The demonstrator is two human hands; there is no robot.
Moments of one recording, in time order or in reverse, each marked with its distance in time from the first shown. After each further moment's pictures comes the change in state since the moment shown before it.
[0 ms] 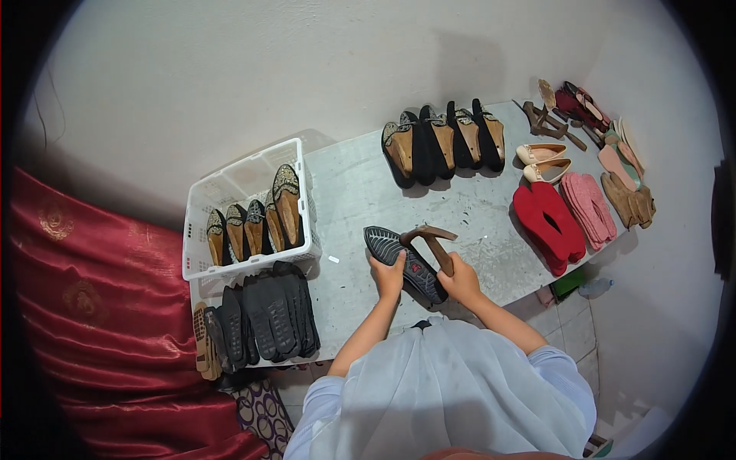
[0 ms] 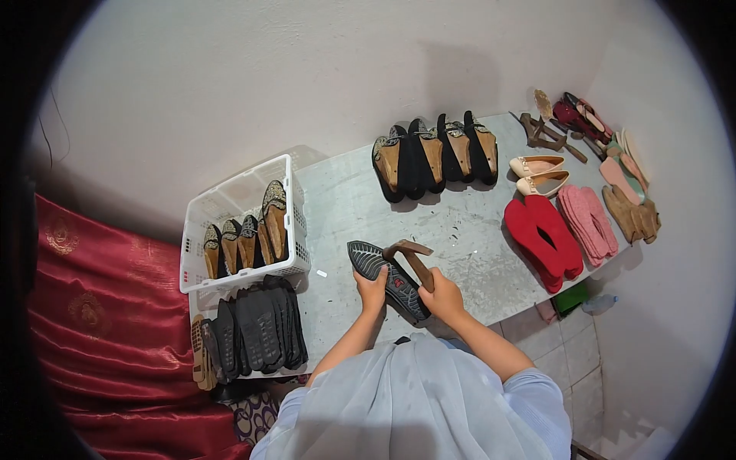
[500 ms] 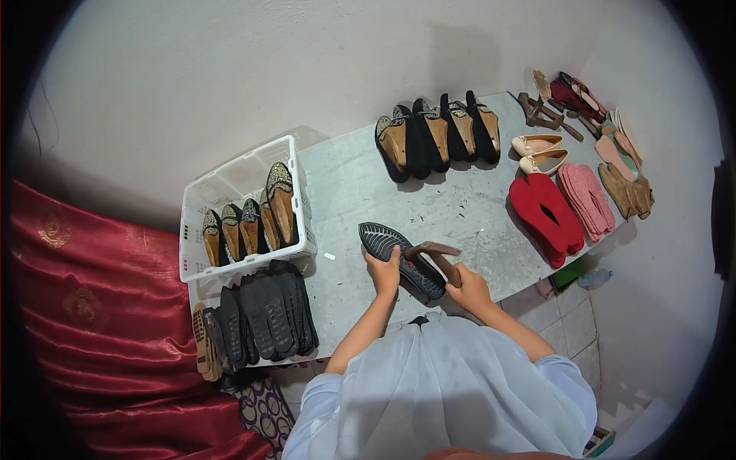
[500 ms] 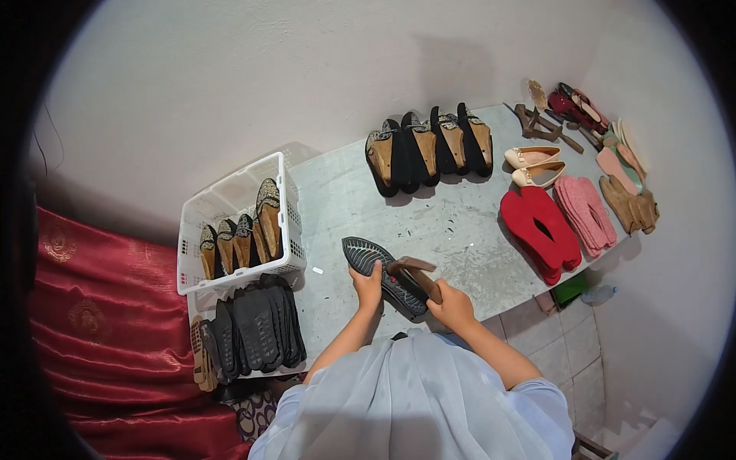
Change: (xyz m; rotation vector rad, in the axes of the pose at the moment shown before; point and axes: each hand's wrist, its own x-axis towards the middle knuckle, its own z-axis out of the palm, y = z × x) left_hand 0.000 -0.001 0.001 -0.065 -0.014 -0.021; right_hand -0.035 0.007 -0.025 -0.089 -0.047 -0.030
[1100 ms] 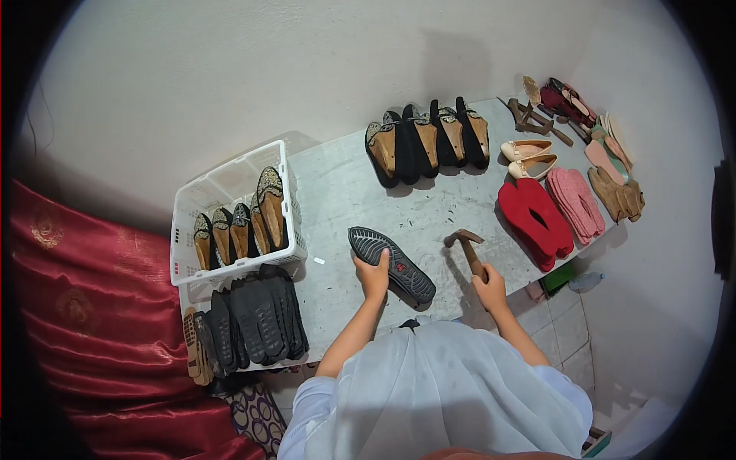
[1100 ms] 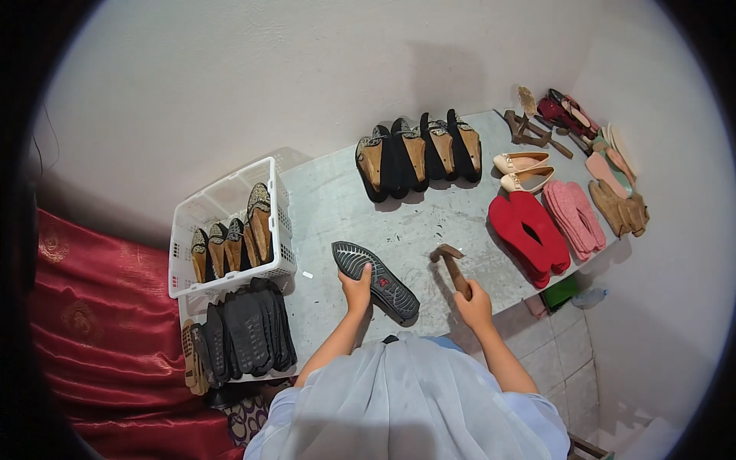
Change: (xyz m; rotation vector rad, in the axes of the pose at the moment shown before) left_hand -0.002 0.010 -0.001 0.057 0.023 -0.007; right_hand -0.010 0.053 -0.038 0.124 0.221 0.232
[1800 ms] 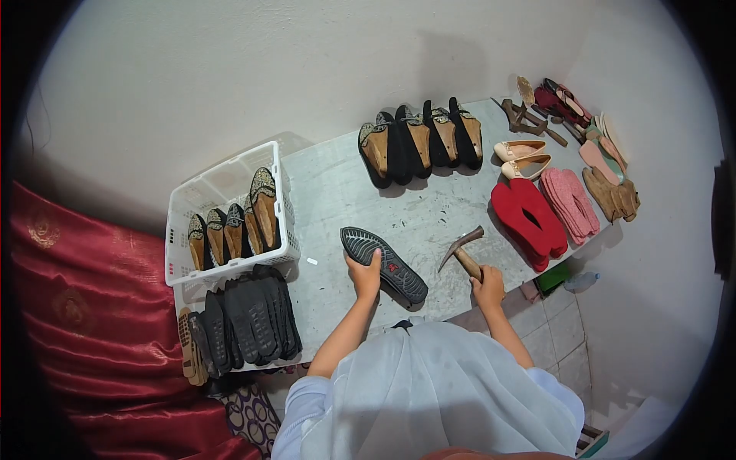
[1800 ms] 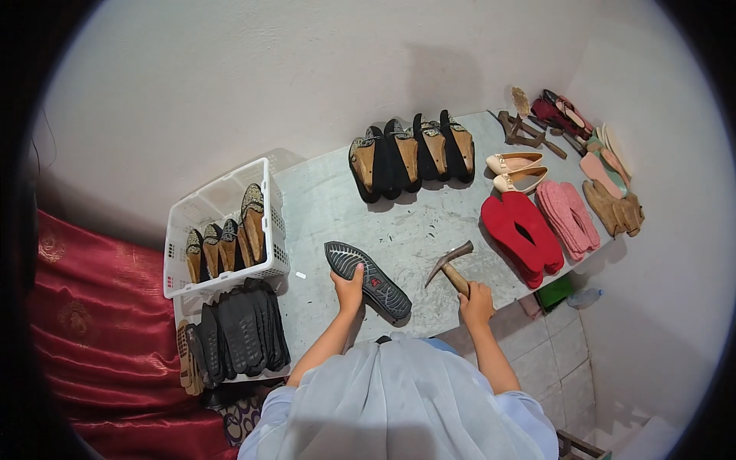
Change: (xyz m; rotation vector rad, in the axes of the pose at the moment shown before) left_hand 0.002 -0.001 0.000 0.000 -0.010 -0.004; right_hand 0.008 0.077 0.019 -0.425 0.196 -0.169
